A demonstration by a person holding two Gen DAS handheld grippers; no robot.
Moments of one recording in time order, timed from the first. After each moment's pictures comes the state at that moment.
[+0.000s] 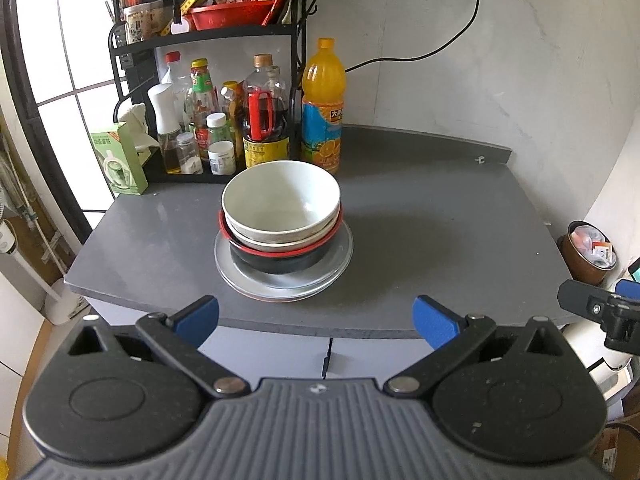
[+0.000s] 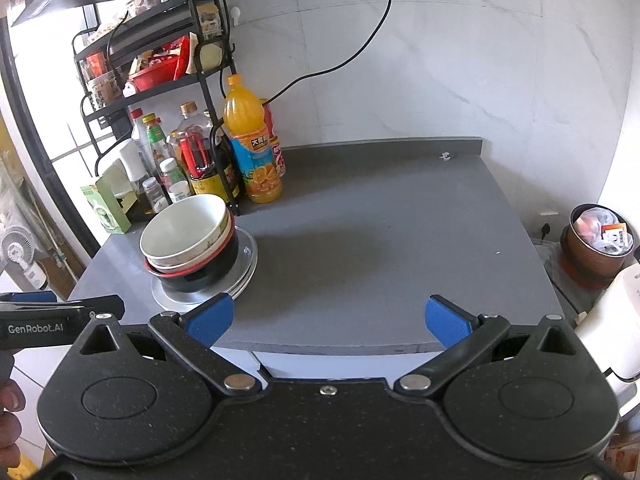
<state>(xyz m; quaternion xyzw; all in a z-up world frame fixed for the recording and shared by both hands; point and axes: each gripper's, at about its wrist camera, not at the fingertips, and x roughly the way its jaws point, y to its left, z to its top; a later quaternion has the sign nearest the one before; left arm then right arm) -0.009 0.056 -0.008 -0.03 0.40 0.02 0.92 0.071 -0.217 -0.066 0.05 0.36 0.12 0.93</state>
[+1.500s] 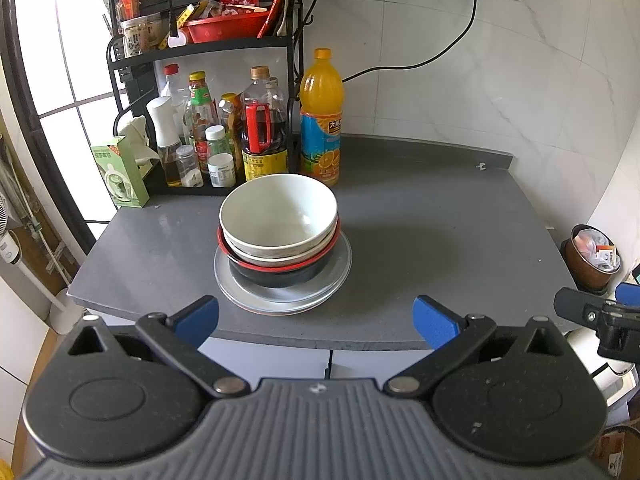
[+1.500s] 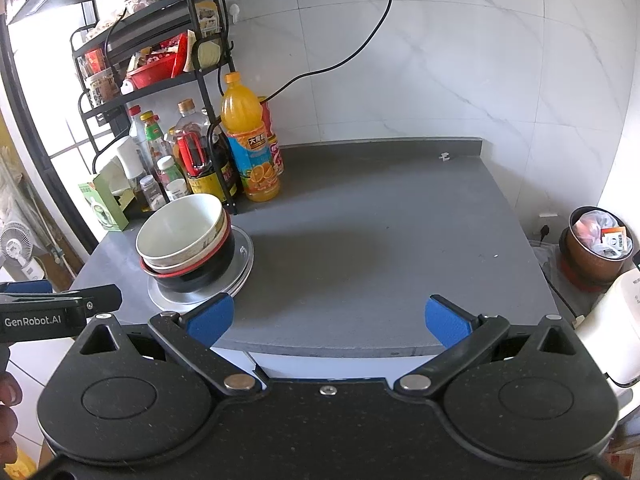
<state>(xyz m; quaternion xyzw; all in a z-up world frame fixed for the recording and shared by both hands) -0.001 0.051 -0.002 -0.02 0.39 0.03 0.92 0.074 -0.219 -0.066 0.05 0.36 0.12 0.92</state>
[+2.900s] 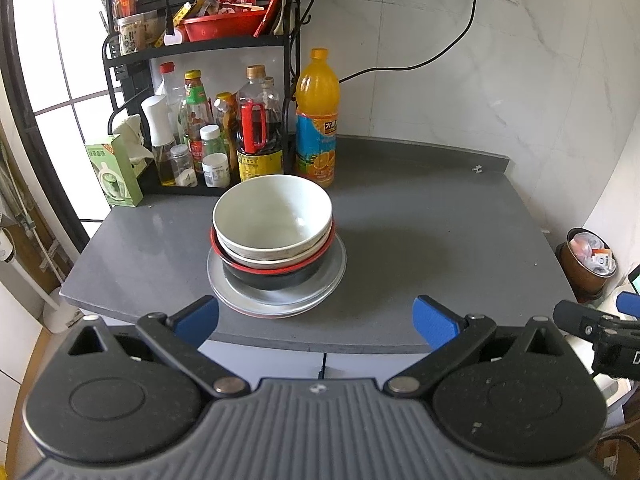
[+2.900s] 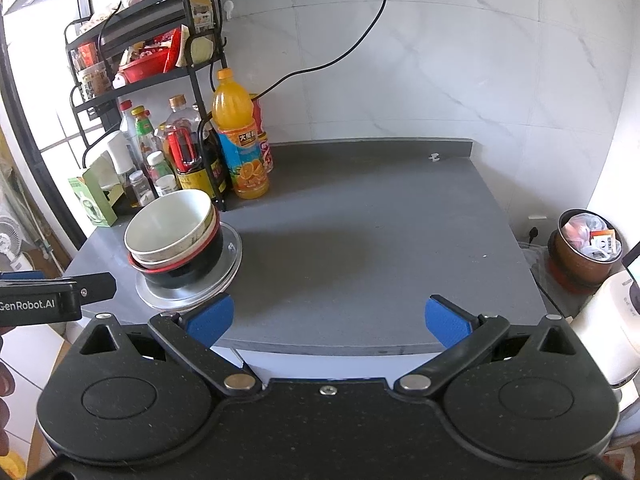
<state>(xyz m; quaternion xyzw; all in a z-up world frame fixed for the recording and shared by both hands) 0.006 0.051 -0.006 -0.02 0.39 0.02 0.92 0.075 -0.220 -0.068 0.04 0.36 0.10 0.93</state>
